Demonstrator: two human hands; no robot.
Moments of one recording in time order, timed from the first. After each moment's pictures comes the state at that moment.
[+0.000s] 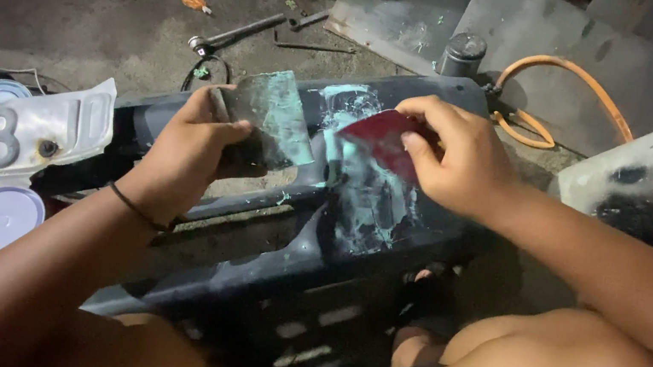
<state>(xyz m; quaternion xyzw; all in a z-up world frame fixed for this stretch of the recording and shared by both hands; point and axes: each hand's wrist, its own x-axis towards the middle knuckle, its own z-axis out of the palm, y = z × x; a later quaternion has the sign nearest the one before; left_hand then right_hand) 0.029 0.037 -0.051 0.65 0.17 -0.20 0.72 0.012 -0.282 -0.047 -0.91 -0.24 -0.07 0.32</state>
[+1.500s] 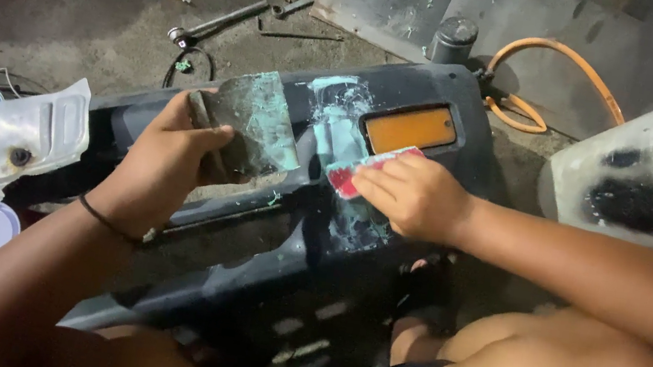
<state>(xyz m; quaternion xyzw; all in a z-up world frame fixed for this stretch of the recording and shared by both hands) 0.026 0.047 -0.050 0.67 0.14 -0.23 0.69 -0.007 -0.276 -0.126 -0.81 -0.51 -0.26 0.09</state>
